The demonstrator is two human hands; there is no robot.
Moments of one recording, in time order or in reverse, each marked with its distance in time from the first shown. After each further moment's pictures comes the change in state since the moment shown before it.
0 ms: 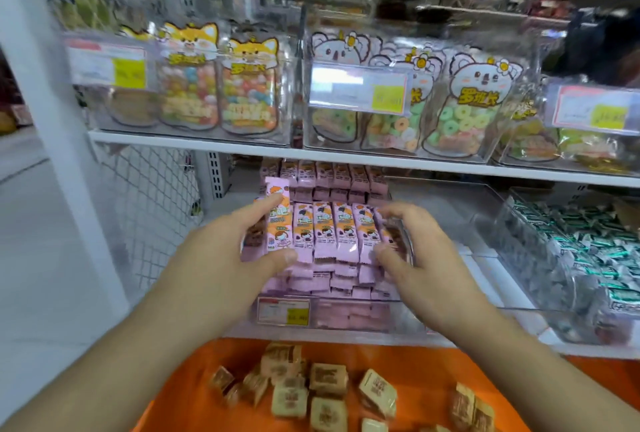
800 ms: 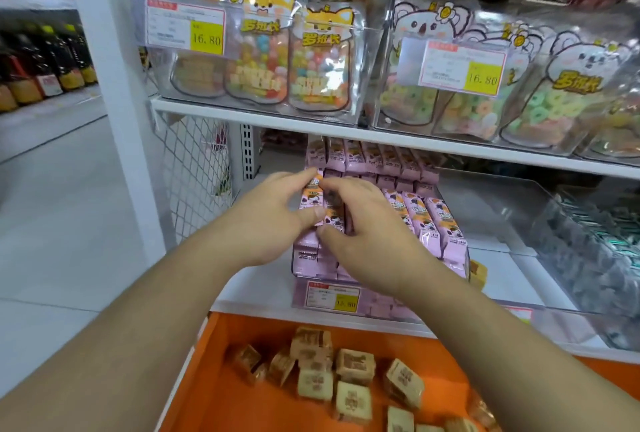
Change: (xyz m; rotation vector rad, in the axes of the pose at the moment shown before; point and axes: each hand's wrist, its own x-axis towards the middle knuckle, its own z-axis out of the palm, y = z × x) left_hand 0.056 -0.048 -0.012 -0.079 -0.204 0.025; right_hand 0.039 -0.086 0.086 -0.057 -0.229 -0.134
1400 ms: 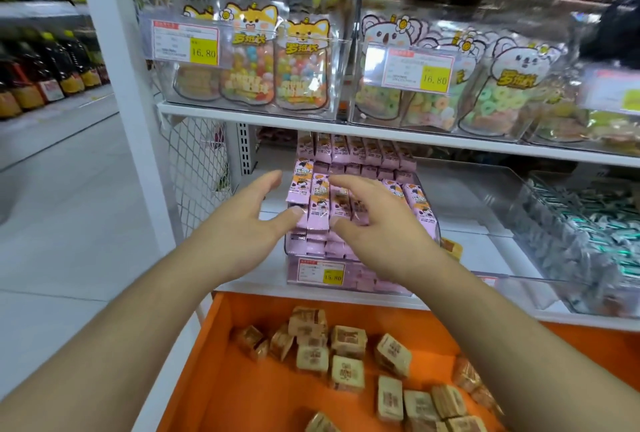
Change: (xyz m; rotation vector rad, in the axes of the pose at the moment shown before) left_hand -0.055 0.006 -0.002 -0.072 0.105 -0.086; right_hand -0.039 -0.005 -0.034 0.110 -0.012 0.088
